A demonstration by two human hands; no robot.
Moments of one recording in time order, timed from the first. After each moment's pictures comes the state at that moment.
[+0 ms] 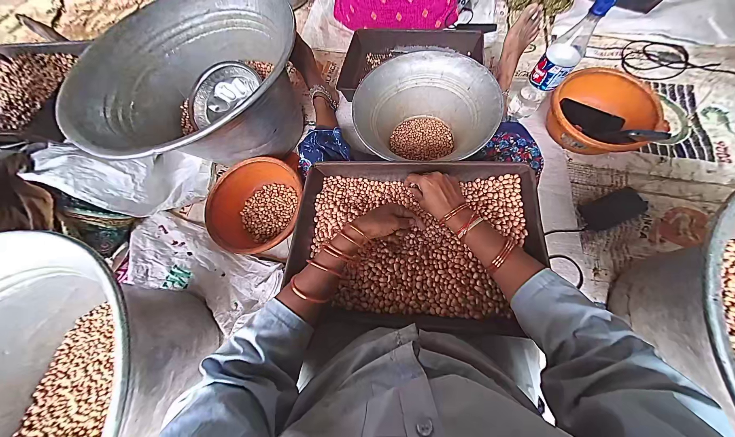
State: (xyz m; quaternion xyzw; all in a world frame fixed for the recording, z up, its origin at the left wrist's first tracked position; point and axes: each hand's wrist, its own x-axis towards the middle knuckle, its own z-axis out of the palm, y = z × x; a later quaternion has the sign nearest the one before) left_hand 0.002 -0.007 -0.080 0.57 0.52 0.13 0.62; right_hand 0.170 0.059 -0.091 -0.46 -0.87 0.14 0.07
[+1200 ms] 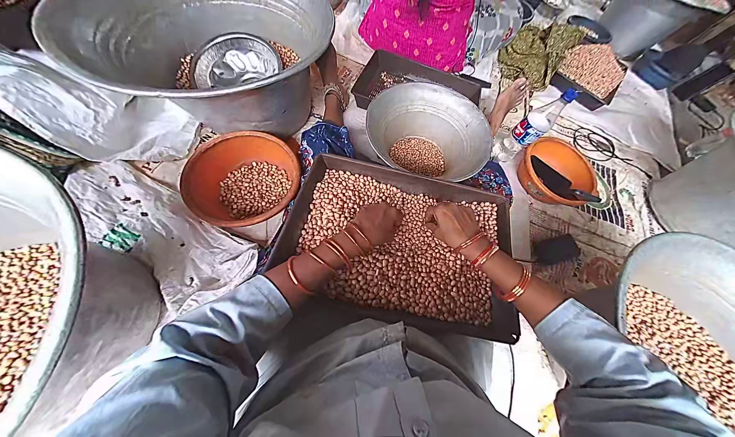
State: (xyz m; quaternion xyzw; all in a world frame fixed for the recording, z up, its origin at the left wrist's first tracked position) left_hand 0.015 -0.023 -0.070 0.75 0.60 -0.02 0.27; right_hand 0.215 0.016 -0.057 -0.45 -0.89 0.06 -0.05
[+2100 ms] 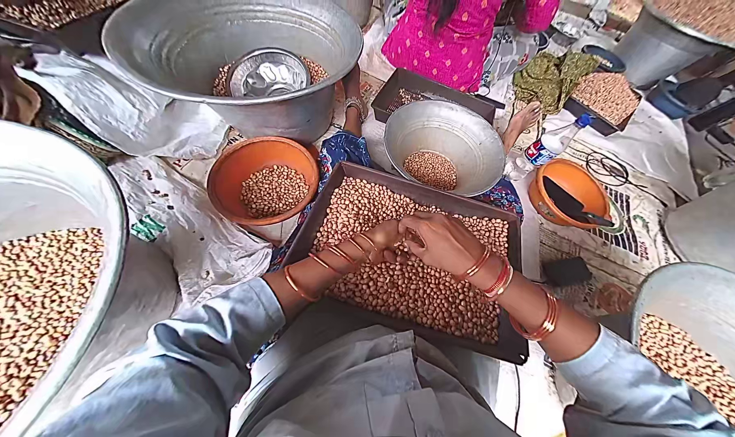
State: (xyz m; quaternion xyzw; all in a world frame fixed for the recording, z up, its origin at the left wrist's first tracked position) left_hand 0.007 -0.058 -0.059 0.39 0.56 0.28 0.68; right_hand 0.163 -0.027 0.015 -0.30 -0.94 0.14 -0.02
